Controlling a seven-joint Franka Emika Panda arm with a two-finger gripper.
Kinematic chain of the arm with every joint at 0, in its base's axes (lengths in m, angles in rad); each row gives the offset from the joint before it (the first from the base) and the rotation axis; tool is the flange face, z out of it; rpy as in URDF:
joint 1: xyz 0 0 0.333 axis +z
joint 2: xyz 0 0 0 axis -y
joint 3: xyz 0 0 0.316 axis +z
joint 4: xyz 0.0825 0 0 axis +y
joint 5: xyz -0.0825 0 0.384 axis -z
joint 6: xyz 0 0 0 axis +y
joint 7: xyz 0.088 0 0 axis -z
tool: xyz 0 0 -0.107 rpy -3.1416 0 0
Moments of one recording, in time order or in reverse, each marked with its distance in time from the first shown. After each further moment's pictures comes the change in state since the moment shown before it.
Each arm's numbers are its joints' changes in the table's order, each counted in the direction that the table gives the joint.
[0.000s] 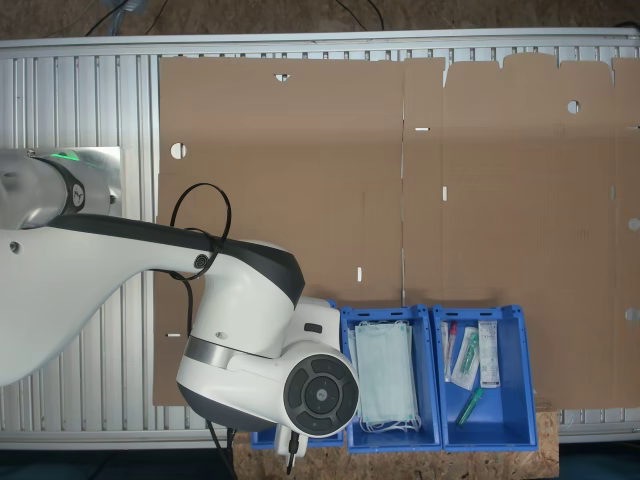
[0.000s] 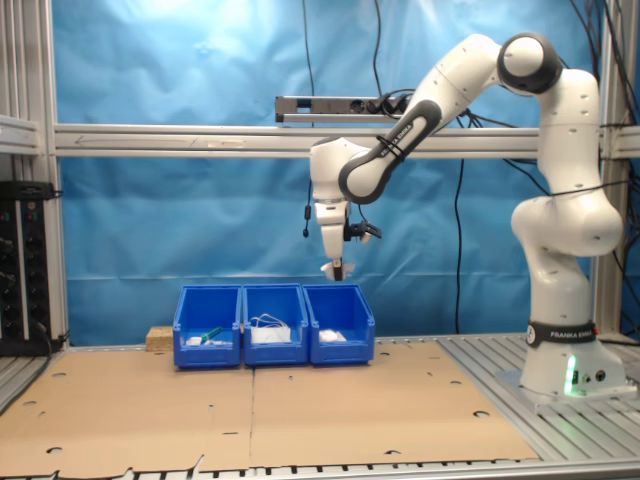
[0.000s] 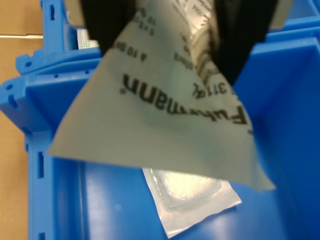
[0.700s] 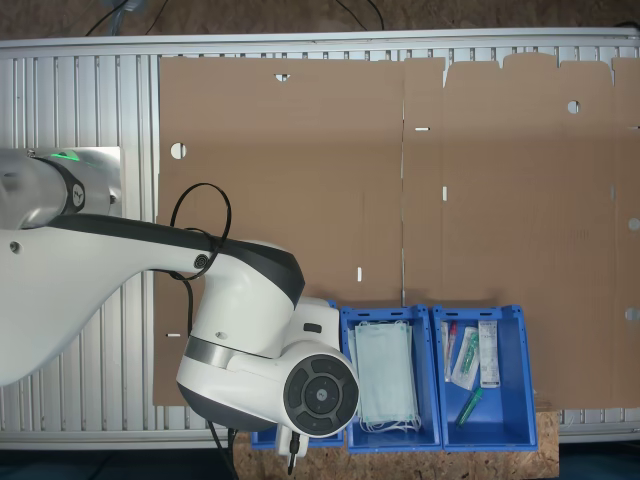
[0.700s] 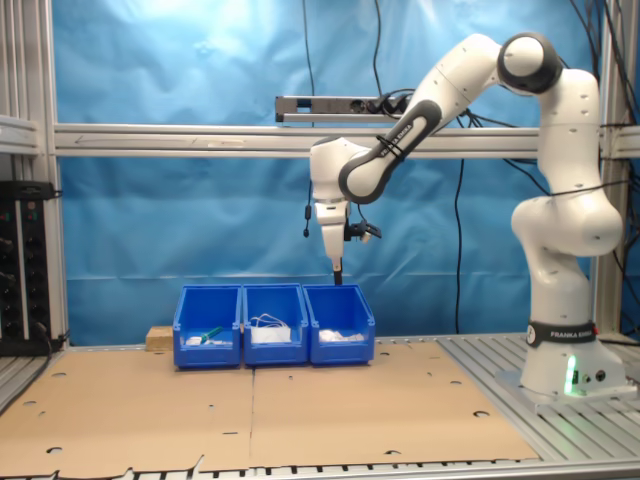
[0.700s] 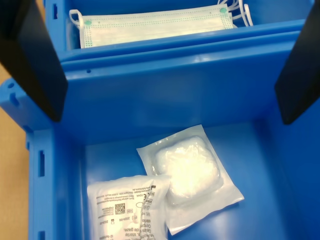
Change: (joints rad) arm 0.000 0.000 0.000 0.000 0.000 0.000 -0.013
